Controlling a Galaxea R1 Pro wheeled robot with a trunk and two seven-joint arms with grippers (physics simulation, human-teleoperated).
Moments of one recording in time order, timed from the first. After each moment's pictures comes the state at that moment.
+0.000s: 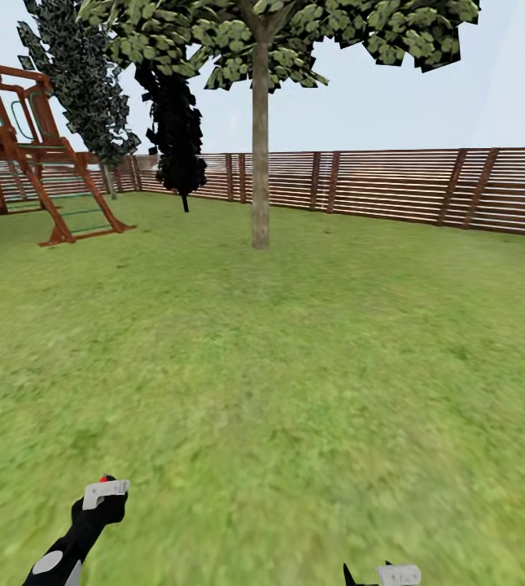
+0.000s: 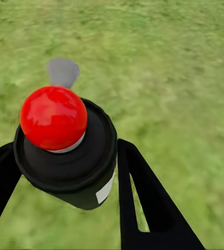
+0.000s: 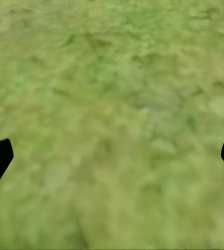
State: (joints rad) left arm -0.40 0.12 0.44 -0.48 -0.18 -0.31 -0.24; right arm -0.35 -0.02 0.29 -0.04 -0.32 -0.67 0.08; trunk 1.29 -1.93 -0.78
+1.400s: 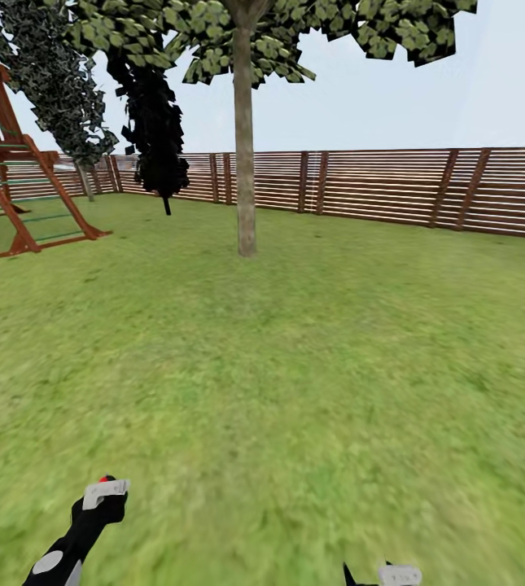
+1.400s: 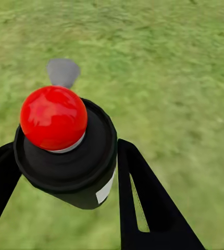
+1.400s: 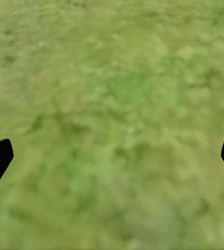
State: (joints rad) left arm -0.40 0.12 0.44 -0.48 -0.18 -0.31 -0.24; right arm -0.35 -0.02 0.29 -0.04 -0.32 -0.67 0.08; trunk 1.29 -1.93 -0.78
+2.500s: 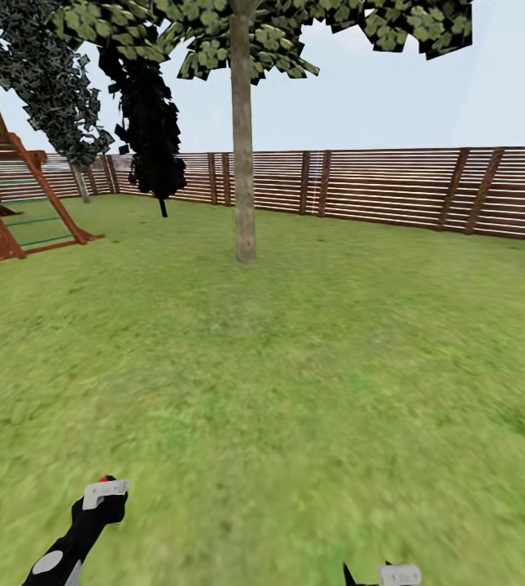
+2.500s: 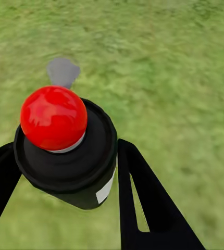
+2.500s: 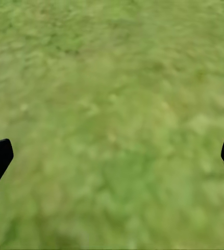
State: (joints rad) left arm -0.40 0.12 0.44 -0.48 -0.18 -0.31 -0.24; right arm -0.35 -0.02 0.29 -0.04 -0.32 -0.67 0.08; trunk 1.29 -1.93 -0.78
